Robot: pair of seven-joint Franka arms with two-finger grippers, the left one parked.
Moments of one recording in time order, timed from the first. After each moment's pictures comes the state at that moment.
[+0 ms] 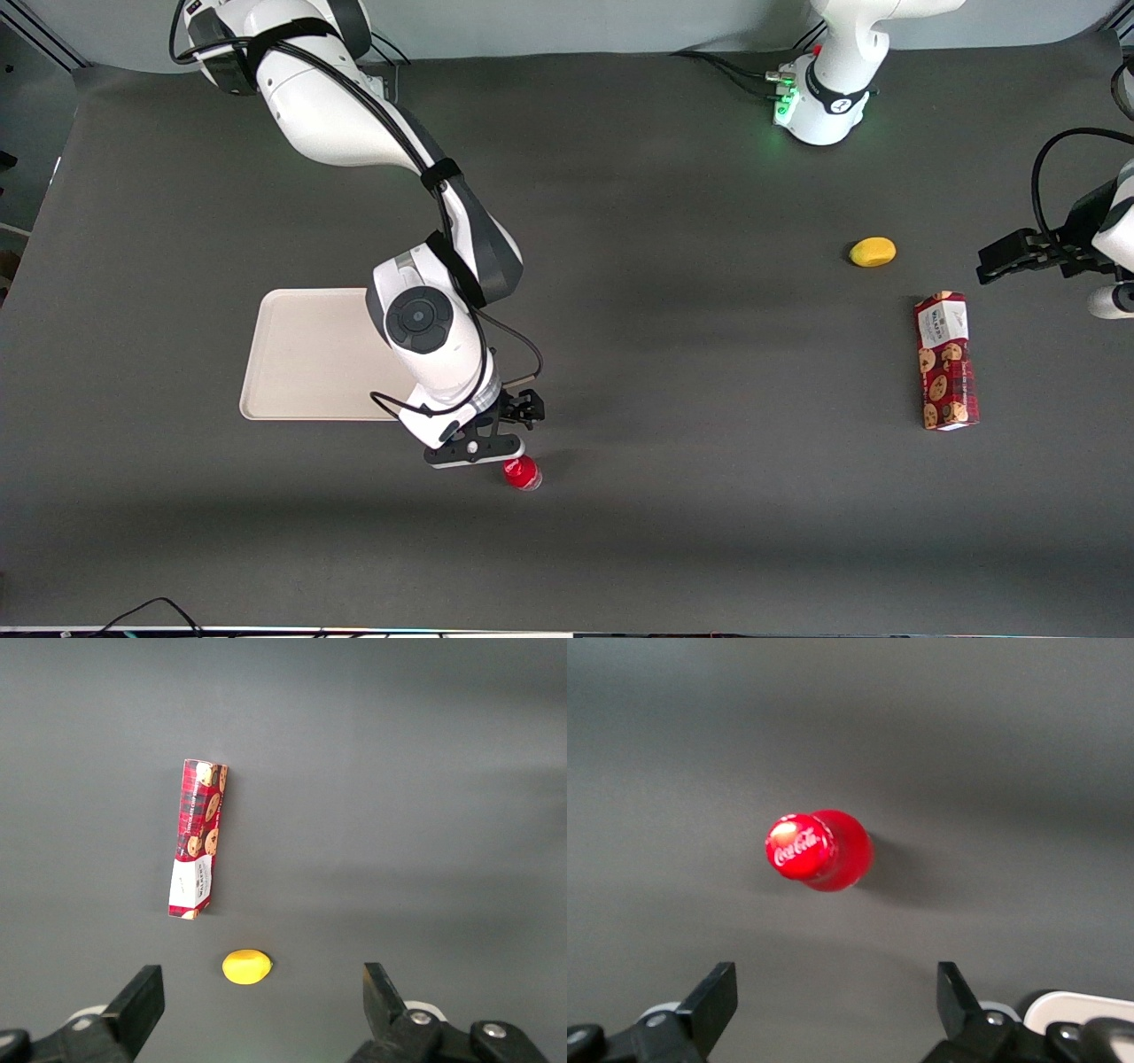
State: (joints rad) arm 0.64 0.85 -0.19 -1.10 0.13 2.11 0.37
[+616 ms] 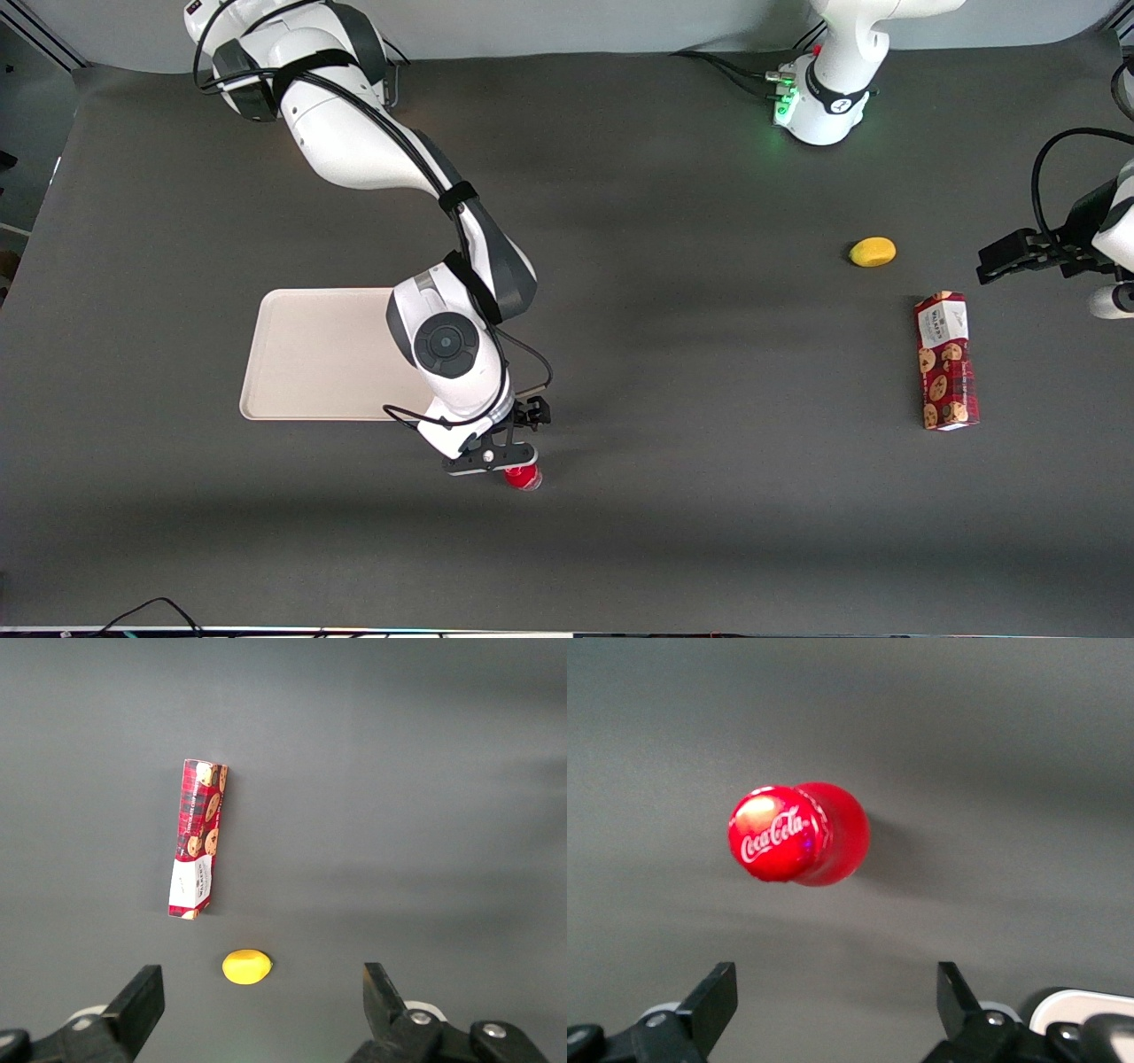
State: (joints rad) arm 0.64 0.96 -0.20 -0.98 0.13 2.02 0.37
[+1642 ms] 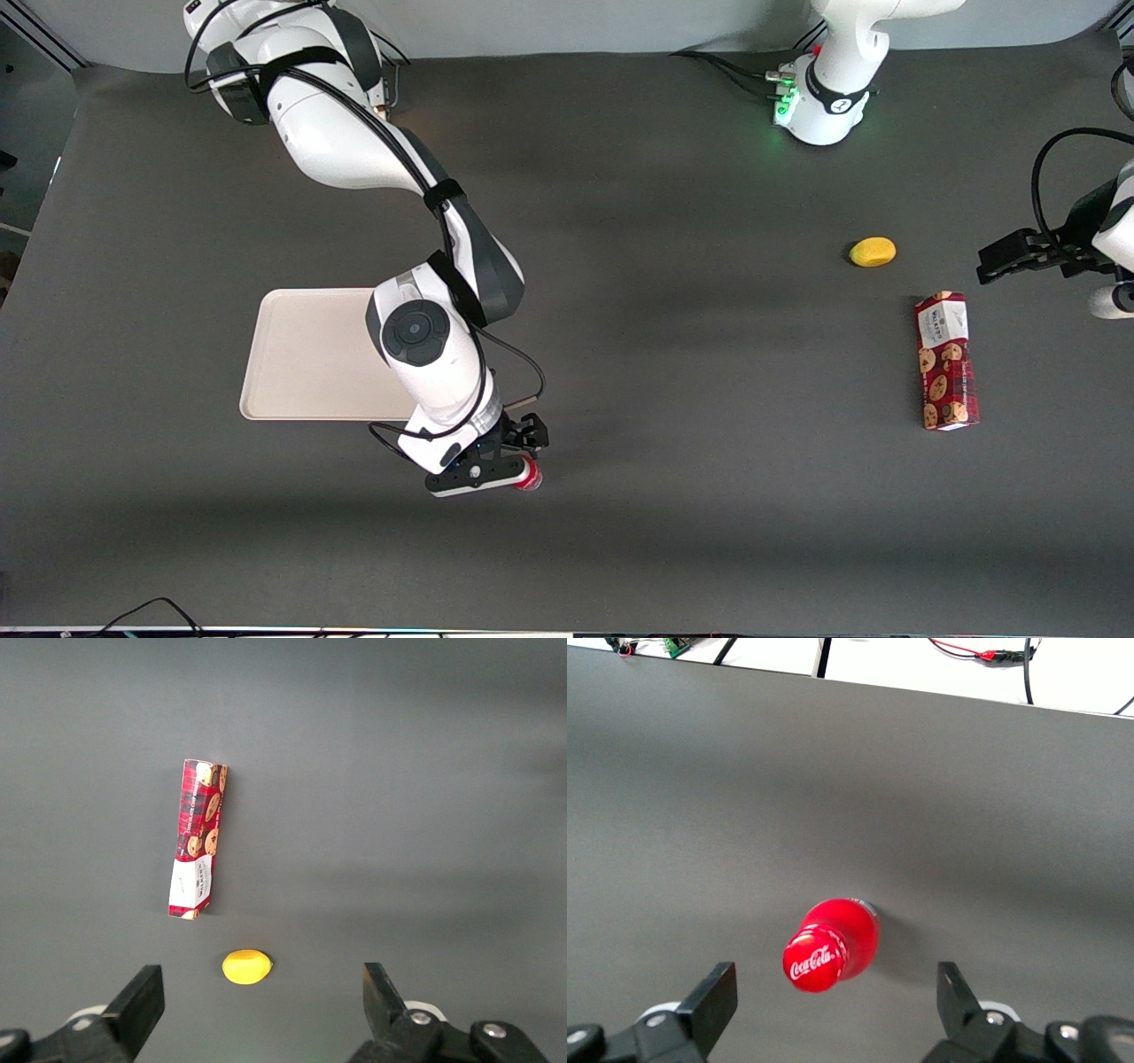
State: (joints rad) arm 0.61 0.97 -0.20 -0.91 0.13 2.15 0.31
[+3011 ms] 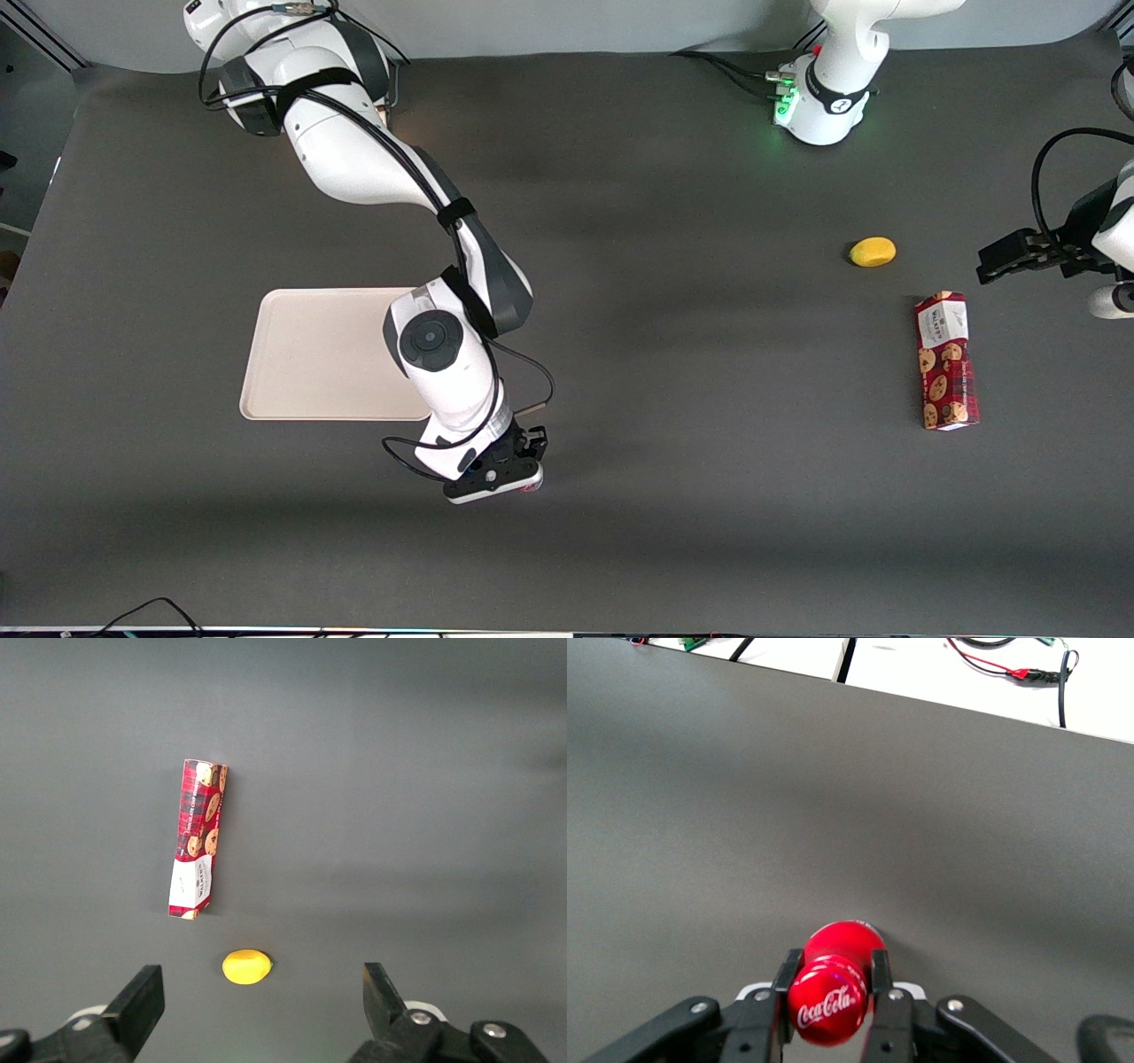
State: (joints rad) arm 0.61 1.03 -0.20 -0.90 0.13 2.24 0.24
